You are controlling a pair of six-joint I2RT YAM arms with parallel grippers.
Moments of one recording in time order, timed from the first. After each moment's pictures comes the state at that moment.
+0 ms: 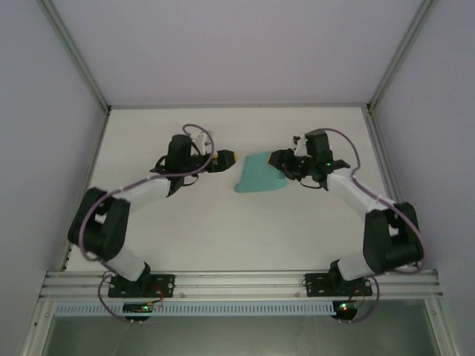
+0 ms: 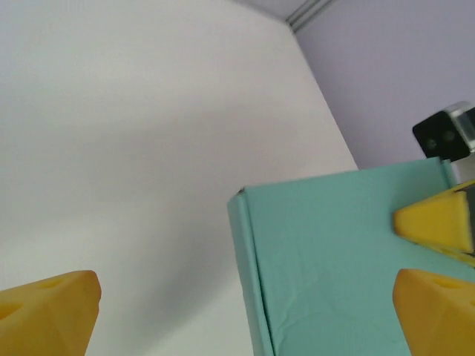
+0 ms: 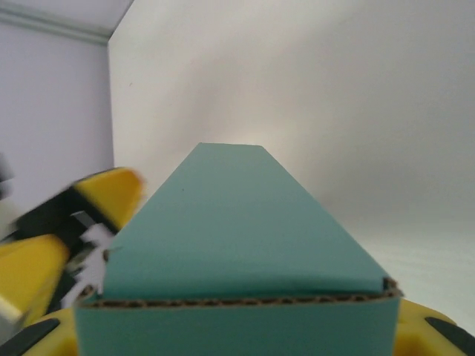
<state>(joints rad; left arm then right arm) -0.50 1.54 0.91 0.23 0.44 -0.54 0.25 1.42 0.94 -0.26 -0.55 0.78</state>
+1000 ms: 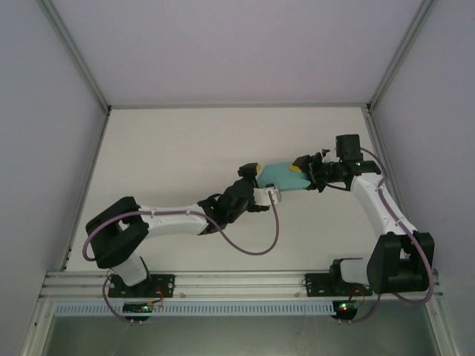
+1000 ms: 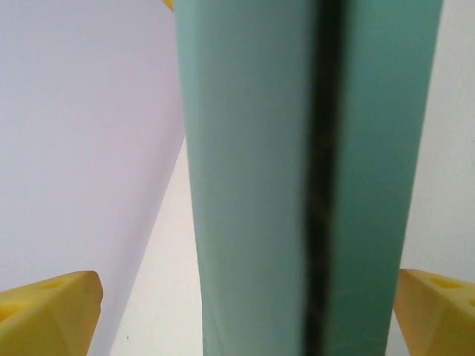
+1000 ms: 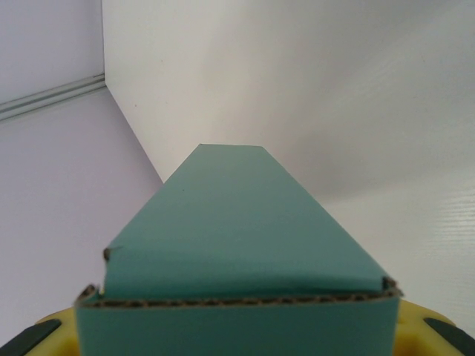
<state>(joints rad) -1.09 1.63 0.88 0.39 -0.40 0.75 0.05 1.29 0.97 -0.64 -0.78 1.01</state>
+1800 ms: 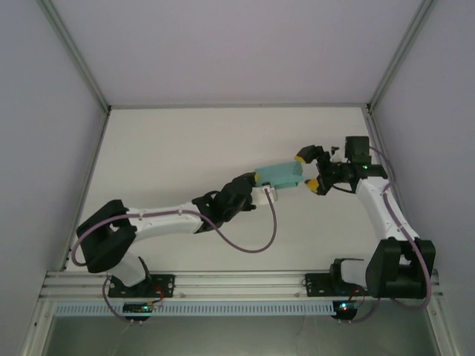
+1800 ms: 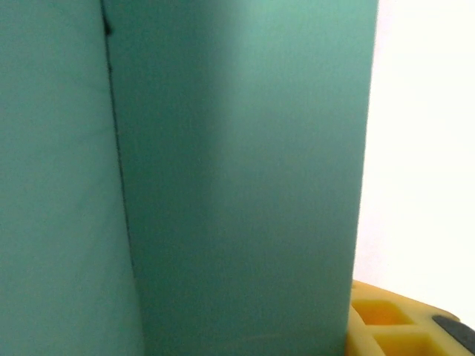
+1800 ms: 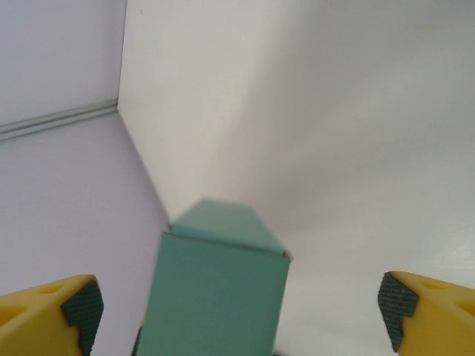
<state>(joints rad) -1.08 1.54 0.91 0.16 -0.37 0.66 -0.03 1.24 0.95 -0.60 -0.71 0.91</state>
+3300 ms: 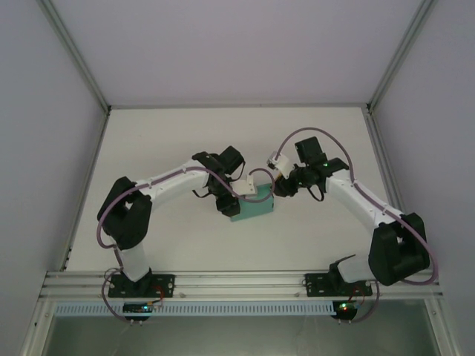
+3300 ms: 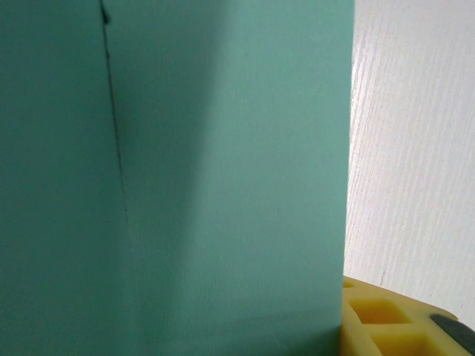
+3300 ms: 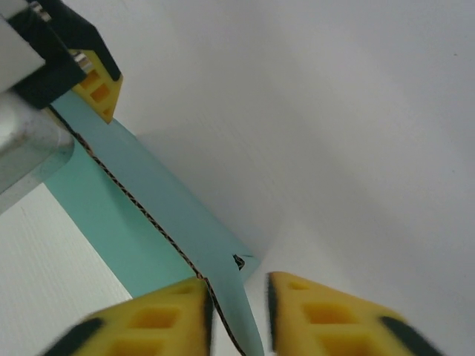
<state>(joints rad) -0.79 1.78 1.35 -0.92 0.27 0.56 0.38 1.38 1.01 -0.65 -0.44 -0.48</state>
